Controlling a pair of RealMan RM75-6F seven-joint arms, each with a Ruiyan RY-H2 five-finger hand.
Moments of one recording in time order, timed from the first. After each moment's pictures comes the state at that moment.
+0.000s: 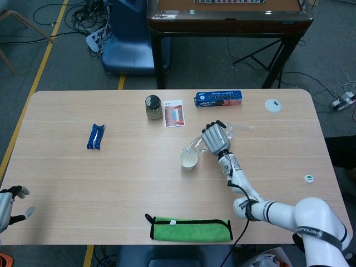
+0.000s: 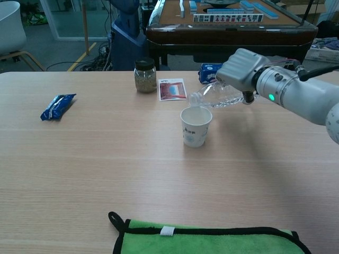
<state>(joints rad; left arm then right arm) -0.07 -1.05 -0.04 -1.68 1.34 1.41 0.18 0.99 -1.70 0.12 -1.12 -0.86 0.95 -1.12</state>
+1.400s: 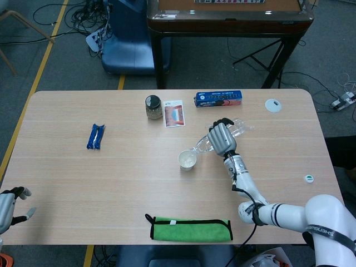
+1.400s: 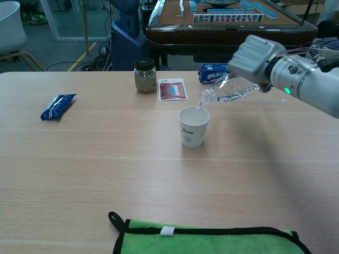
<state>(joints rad) -0.08 -1.06 -0.04 -1.68 1.34 1.40 0.20 0.99 -1.60 0.08 -1.31 -0.79 1.08 -1.36</state>
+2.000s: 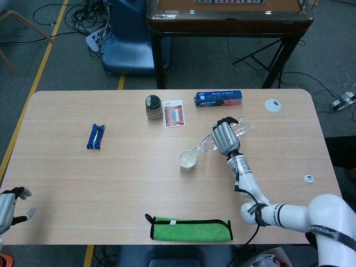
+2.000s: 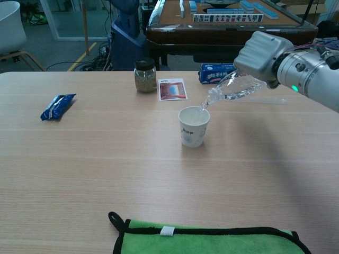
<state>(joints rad) -0.08 -1.06 -0.03 -1.68 1.34 1.40 0.20 0.99 -1.58 0.06 -1.34 -0.77 1.11 -1.40</state>
